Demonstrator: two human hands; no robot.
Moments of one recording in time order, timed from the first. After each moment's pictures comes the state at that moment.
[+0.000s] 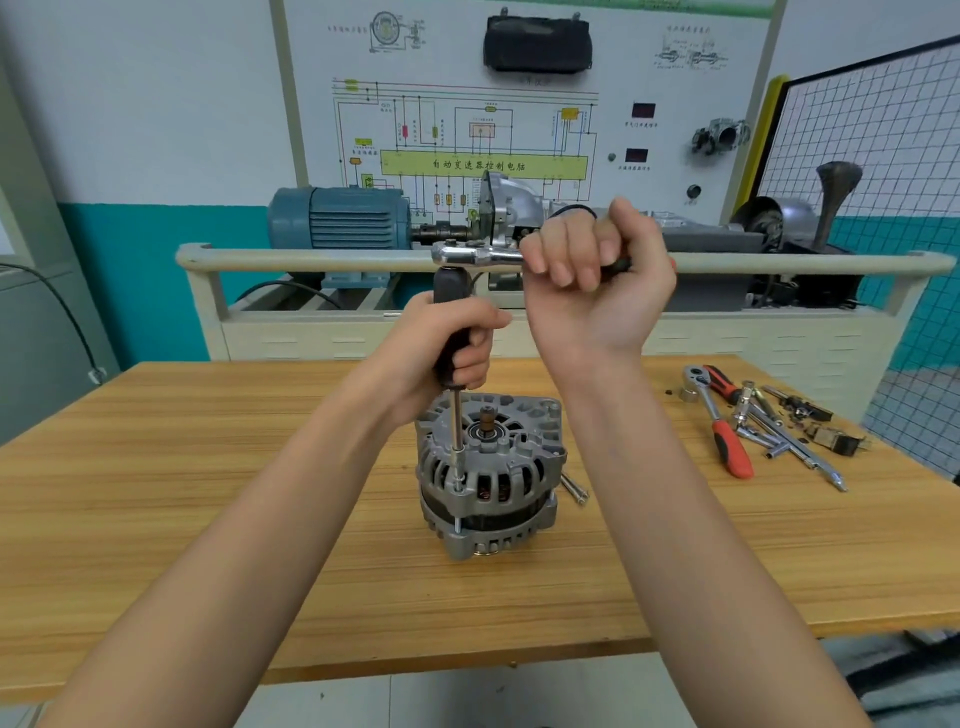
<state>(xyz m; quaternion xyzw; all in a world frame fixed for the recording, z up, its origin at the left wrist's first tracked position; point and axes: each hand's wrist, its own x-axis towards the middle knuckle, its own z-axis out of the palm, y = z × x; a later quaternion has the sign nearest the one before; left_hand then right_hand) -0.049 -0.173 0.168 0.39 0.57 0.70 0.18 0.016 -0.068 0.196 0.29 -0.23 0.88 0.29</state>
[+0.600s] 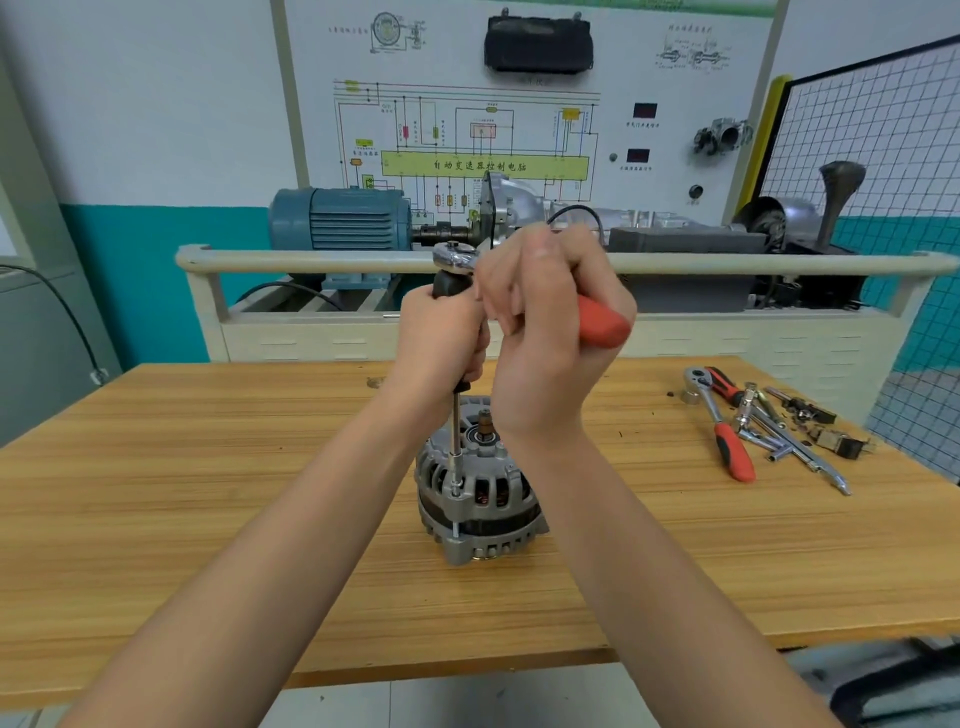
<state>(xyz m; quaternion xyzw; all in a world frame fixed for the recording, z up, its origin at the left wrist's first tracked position) -0.034 -0.152 0.173 0.24 0.61 0.75 0.01 0.024 -0.116 0.179 0.33 -0.44 0.58 0.60</state>
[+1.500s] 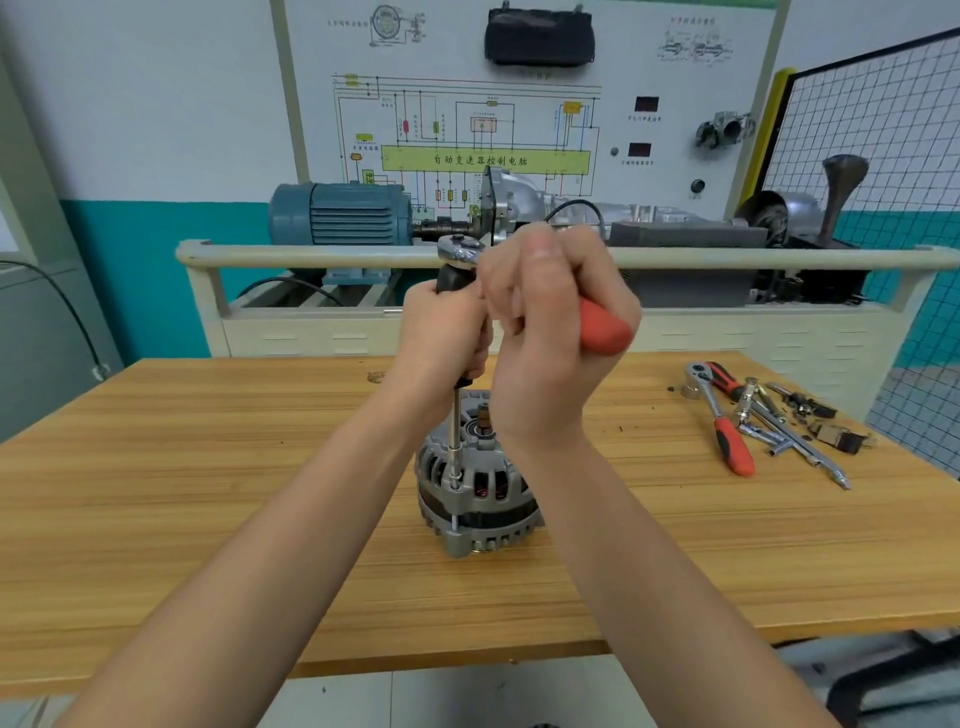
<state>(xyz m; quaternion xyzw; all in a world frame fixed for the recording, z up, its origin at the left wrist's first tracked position) -0.030 -0.152 0.171 0.25 0.64 0.73 0.00 0.029 -0.120 0.176 0.33 -0.44 0.57 0.61</state>
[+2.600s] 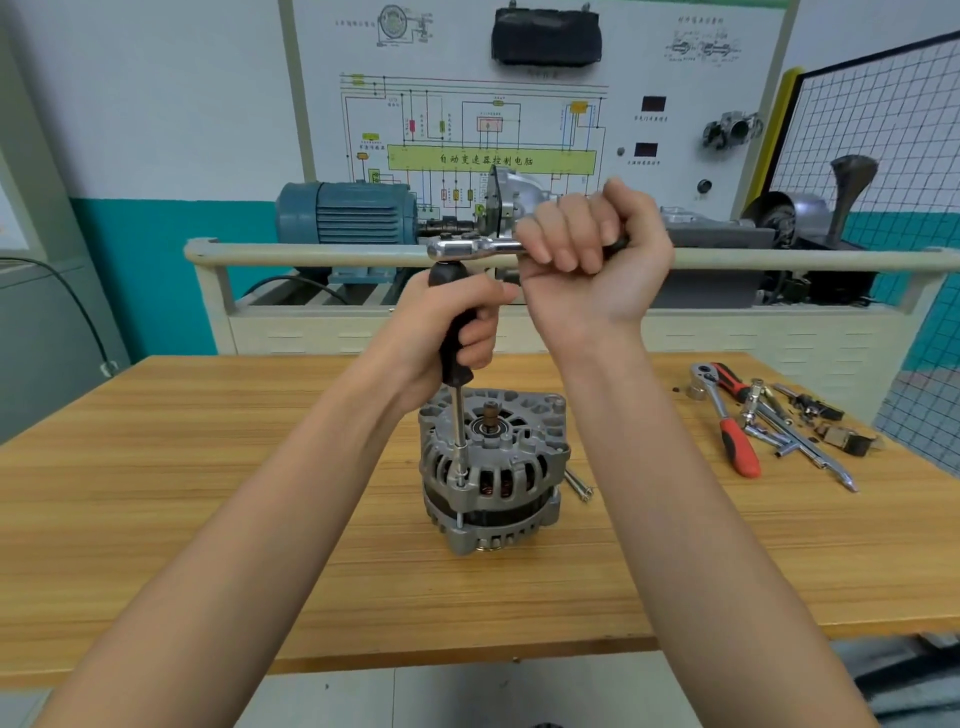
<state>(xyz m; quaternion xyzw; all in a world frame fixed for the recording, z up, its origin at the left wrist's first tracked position) -0.044 -0.172 0.176 0.40 0.53 0.73 0.17 0.012 -0.067 0.205 0.28 -0.21 0.90 0.25</state>
